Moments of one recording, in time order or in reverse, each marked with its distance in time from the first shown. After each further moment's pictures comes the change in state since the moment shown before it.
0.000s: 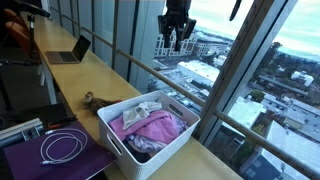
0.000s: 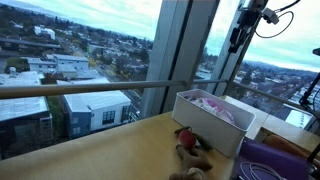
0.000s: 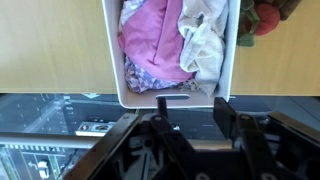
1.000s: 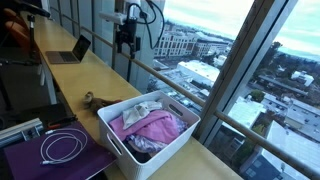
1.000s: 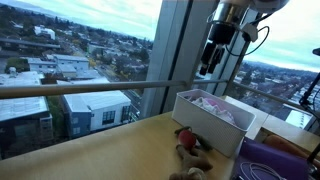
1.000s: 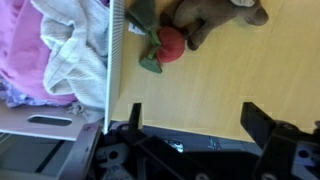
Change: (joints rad) arm 0.214 -0.002 0.171 -0.297 0.001 0.223 0.207
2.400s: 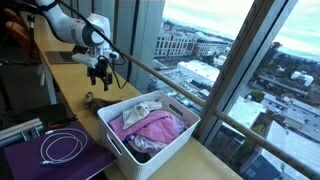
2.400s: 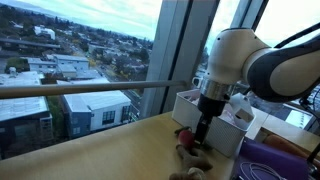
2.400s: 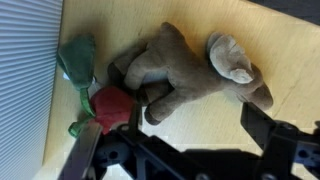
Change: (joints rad) arm 0.118 0.157 0.043 -0.326 -0.154 0.386 0.137
